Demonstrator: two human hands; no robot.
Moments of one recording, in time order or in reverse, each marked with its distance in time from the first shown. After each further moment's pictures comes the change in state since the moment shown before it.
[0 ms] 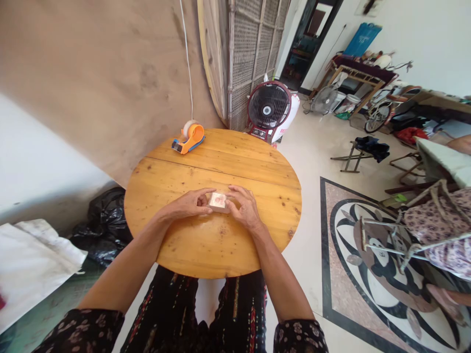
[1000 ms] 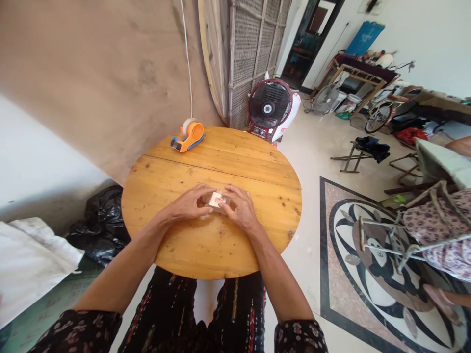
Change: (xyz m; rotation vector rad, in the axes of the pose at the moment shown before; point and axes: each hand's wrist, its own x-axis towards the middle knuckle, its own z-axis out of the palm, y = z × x) left_hand -0.001 0.005 0.004 0.288 0.184 0.202; right_hand 0.001 0.000 0.009 -0.029 -0.008 -0.050
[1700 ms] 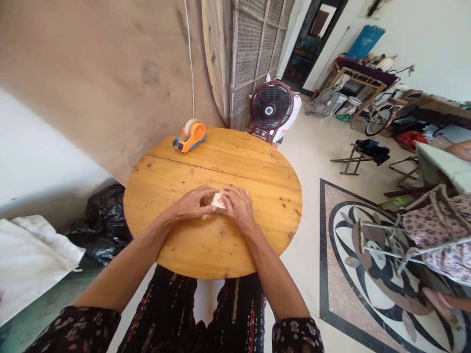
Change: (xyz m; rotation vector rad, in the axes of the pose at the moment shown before) left_hand 0.002 0.001 0.004 -0.023 0.006 0.001; right_hand 0.008 -0.005 0.012 -0.096 0.083 -0.026
